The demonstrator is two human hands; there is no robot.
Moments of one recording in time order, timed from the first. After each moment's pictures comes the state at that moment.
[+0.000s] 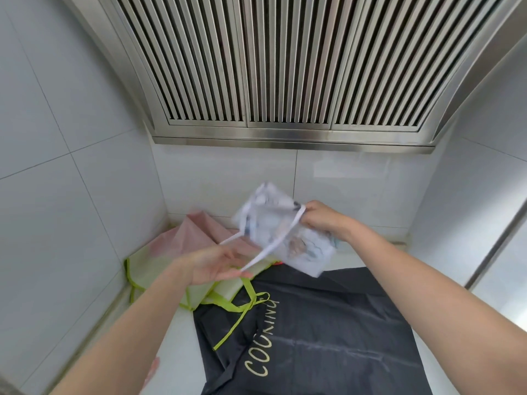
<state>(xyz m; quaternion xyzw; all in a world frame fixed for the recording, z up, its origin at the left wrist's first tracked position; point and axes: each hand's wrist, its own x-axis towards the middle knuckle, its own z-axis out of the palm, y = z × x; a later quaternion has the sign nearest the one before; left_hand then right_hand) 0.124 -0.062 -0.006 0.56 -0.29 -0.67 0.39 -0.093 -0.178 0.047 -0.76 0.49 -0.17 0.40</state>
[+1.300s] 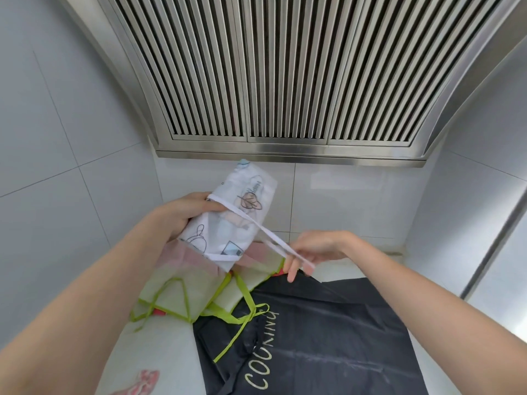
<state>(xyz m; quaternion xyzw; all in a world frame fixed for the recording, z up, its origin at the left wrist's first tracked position) 0.163 -0.079 0.091 0.62 -0.46 -0.47 0.43 -0.094 -0.156 0.049 -0.75 0.39 0.06 0.53</state>
